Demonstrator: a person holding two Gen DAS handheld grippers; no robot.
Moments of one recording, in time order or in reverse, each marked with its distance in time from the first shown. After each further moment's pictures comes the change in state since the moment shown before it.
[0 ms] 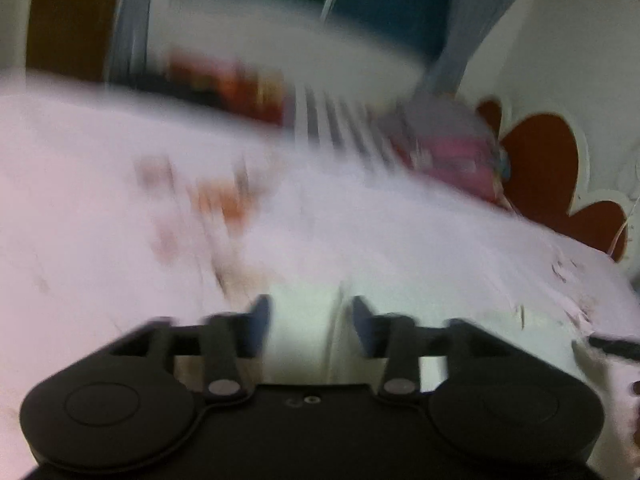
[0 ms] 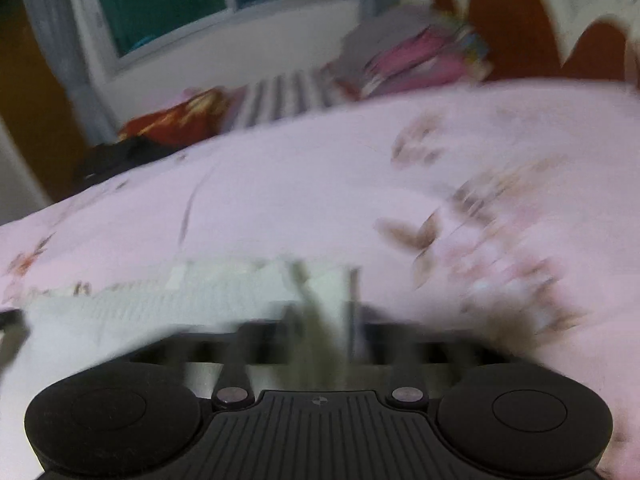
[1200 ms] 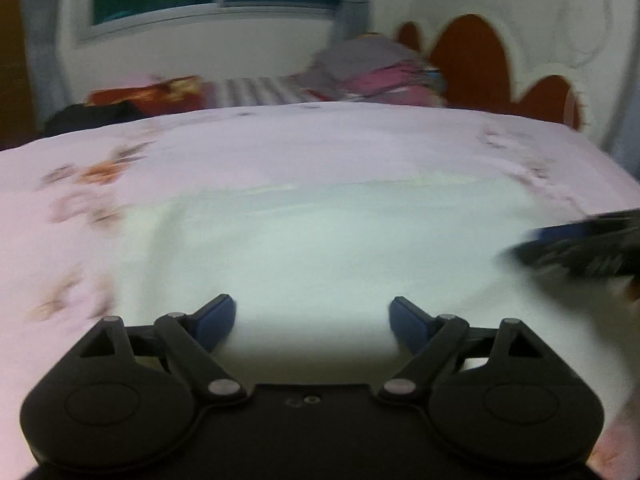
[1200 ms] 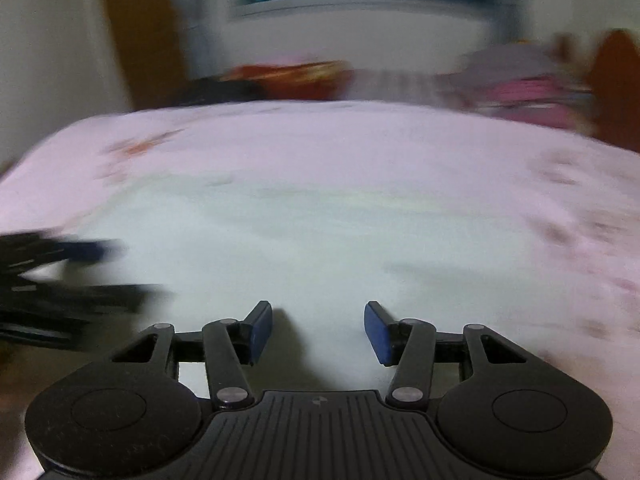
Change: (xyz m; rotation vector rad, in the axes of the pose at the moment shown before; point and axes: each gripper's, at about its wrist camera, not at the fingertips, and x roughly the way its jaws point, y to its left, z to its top) left arm -0.005 -0.085 -0.073 0.296 0.126 -0.024; right arm -0.015 0.072 -0.063 -0.270 0.069 0.101
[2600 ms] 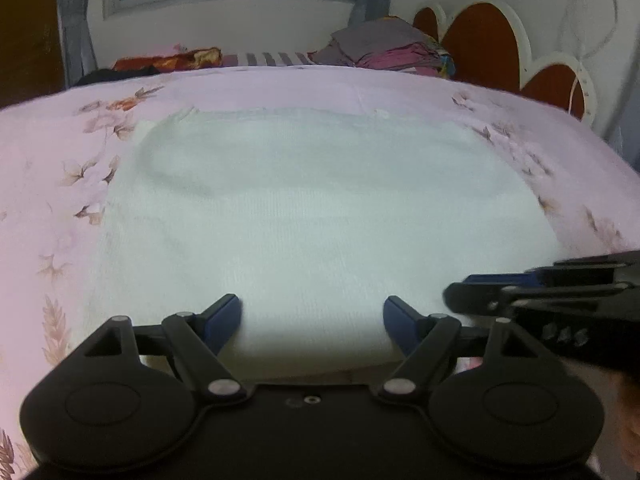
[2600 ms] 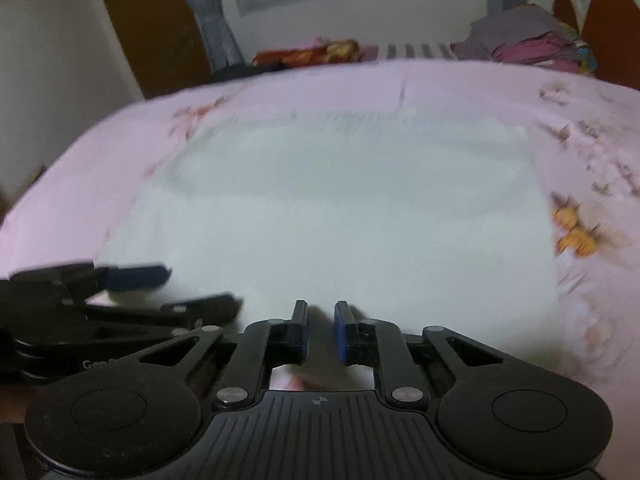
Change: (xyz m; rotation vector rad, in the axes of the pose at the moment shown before) left arm -0.063 -0.079 -0.069 -0.047 0.067 0.035; right arm -0.069 0.059 -0.079 0.028 0.068 0.182
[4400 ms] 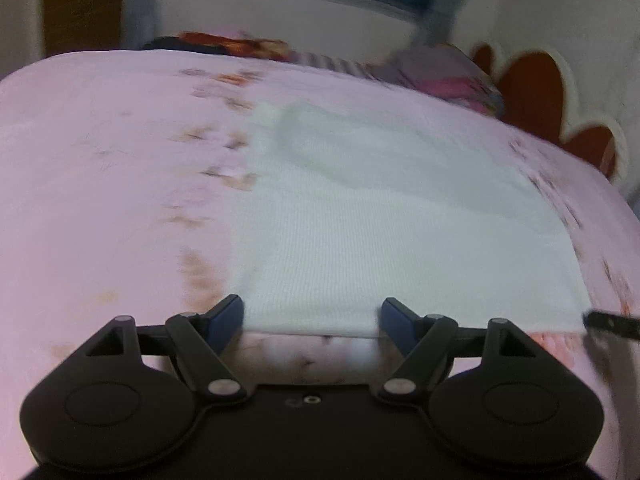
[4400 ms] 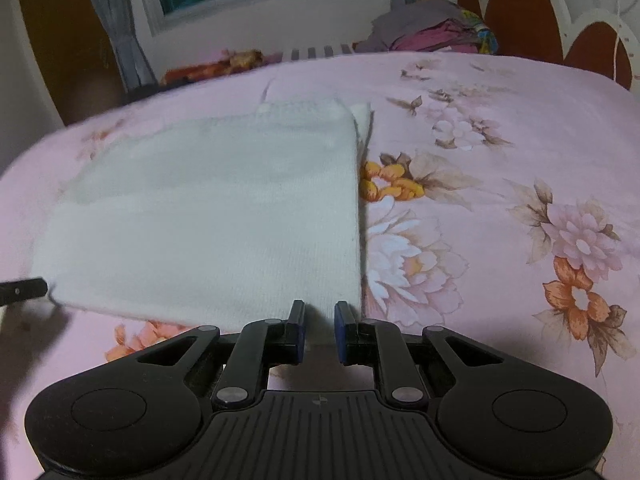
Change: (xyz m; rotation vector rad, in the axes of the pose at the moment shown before) left arm -0.047 0.090 -0.021 -0.245 -0.033 0.064; right arm -0.059 -0.072 -0.034 0.157 -0.062 -0.198
